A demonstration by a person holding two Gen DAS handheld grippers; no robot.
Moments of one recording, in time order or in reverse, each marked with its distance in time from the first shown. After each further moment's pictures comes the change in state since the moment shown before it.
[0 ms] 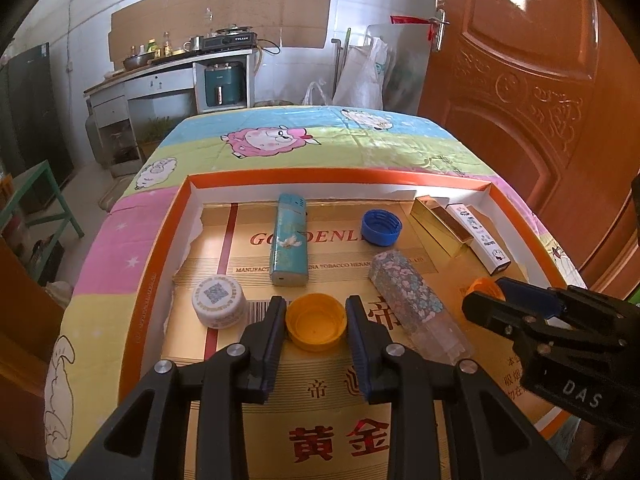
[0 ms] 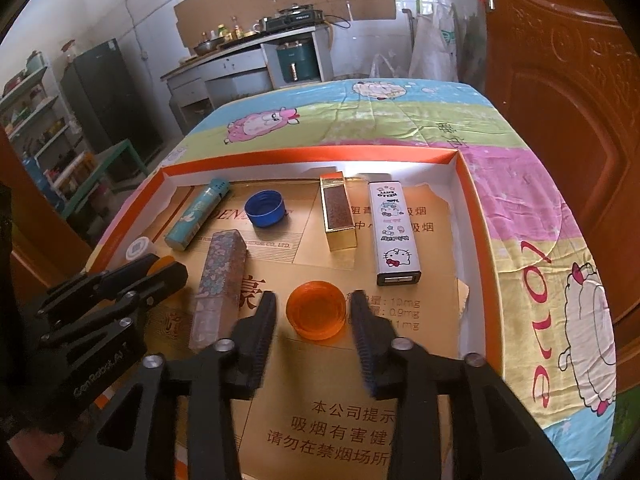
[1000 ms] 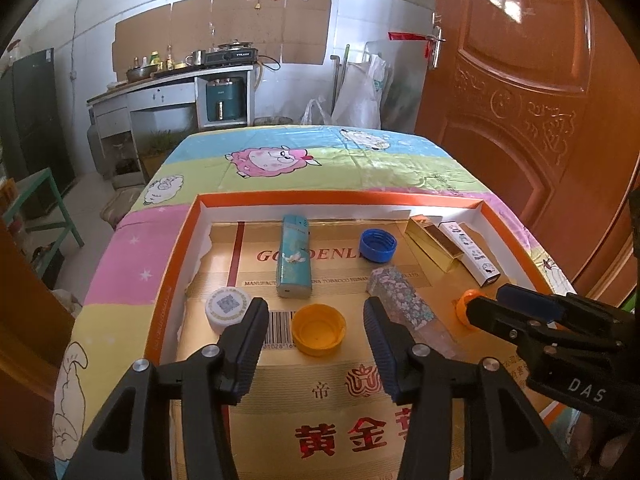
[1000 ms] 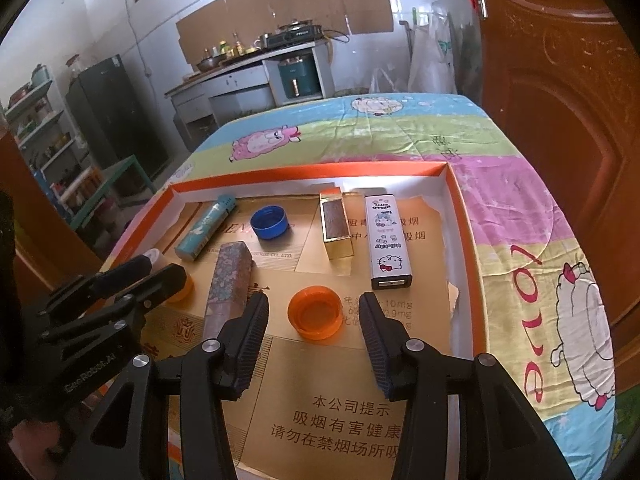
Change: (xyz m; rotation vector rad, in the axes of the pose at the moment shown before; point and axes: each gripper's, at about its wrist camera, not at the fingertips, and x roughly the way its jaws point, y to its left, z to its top) left arm -0.017 0.003 0.000 -0.004 -0.064 -0.016; right arm -0.016 -0.001 -0.005 0.016 -0.062 0.013
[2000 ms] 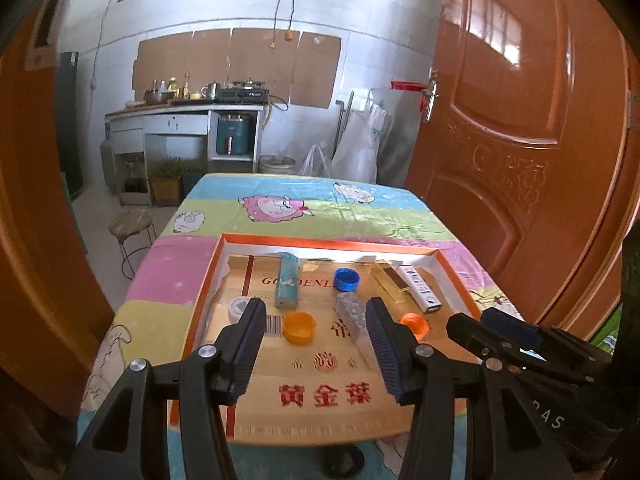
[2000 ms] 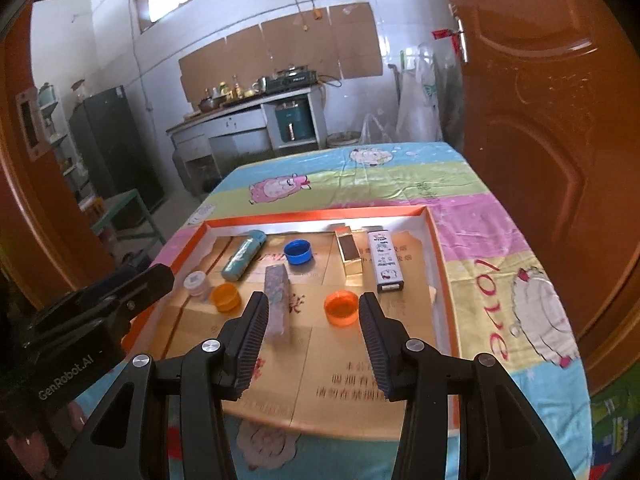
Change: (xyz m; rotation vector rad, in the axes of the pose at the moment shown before) left arm -0.095 -0.011 -0.007 -0.067 -0.162 -0.011; right arm -0.082 0.033 -0.018 0.015 -0.170 -0.039
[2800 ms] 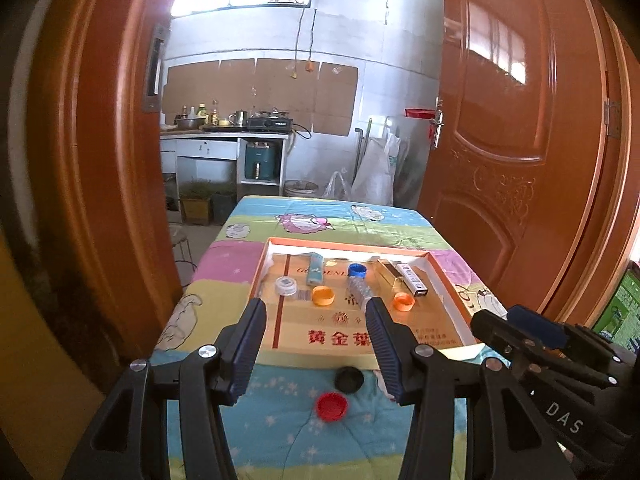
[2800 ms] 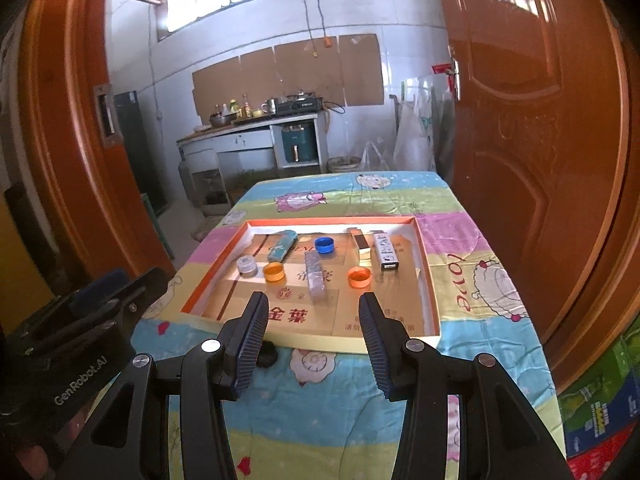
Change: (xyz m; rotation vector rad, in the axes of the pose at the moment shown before) left arm -0.119 -0.006 -0.035 -0.012 -0.096 0.095; right arm -0.116 0.049 -0.040 -0.060 -0.087 -0.033
